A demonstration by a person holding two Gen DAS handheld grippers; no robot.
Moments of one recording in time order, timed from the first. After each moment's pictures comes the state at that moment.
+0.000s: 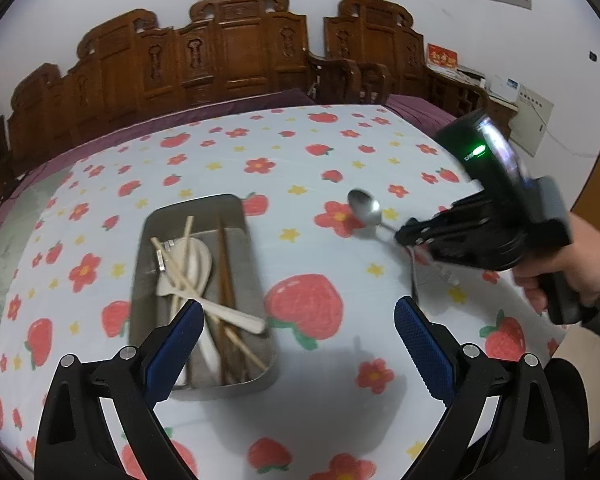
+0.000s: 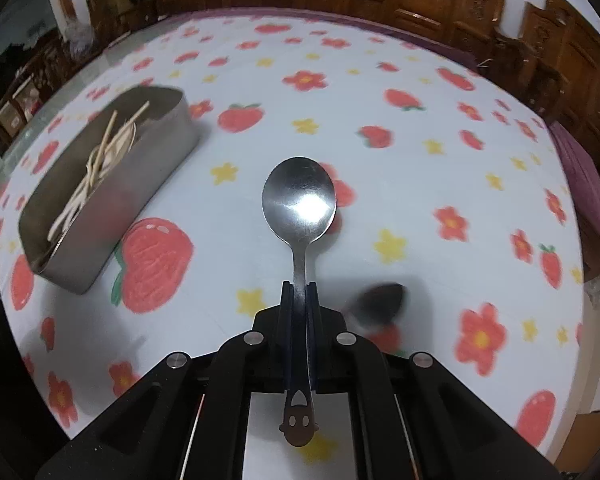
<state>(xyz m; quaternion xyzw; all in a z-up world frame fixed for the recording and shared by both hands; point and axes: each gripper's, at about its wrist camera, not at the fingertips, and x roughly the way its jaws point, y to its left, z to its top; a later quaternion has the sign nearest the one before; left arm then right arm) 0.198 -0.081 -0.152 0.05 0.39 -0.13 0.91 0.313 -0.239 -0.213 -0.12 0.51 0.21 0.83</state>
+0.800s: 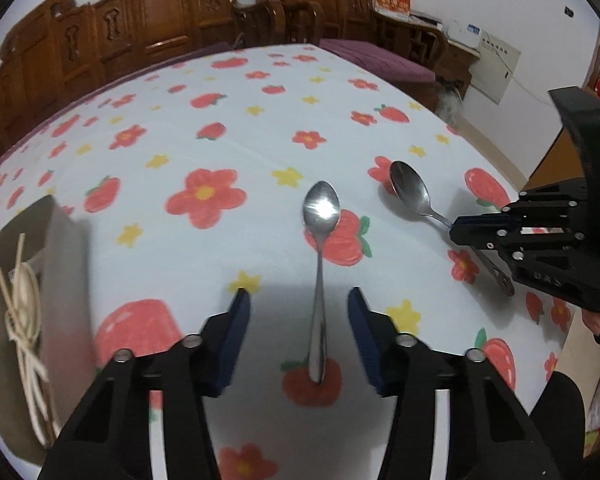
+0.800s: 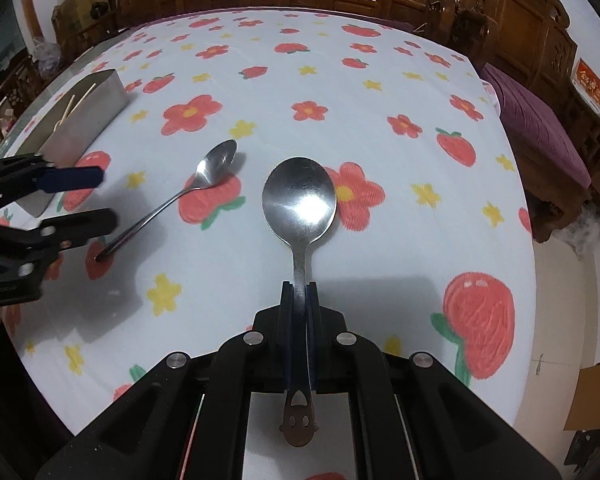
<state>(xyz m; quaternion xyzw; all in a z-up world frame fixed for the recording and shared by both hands) 0.258 -0.200 -0.225 0.08 0.47 -0.22 0.85 0.263 -0.364 -0.235 -0.10 0.52 0.15 0.83</state>
